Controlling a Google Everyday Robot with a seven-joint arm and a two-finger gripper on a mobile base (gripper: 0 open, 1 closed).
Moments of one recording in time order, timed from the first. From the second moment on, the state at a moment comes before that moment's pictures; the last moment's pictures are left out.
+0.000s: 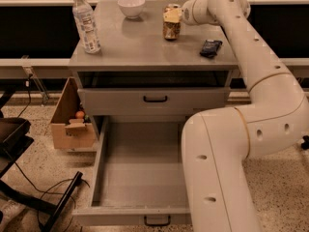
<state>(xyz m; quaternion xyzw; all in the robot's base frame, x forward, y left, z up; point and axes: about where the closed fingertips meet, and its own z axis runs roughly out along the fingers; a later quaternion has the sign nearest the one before) 0.948 -0.100 0.907 -0.21 0.80 0.16 0.53</state>
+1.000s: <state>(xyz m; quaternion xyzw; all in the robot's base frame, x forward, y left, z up) 0.948 -0.100 0.907 -0.21 0.80 0.16 0.53</state>
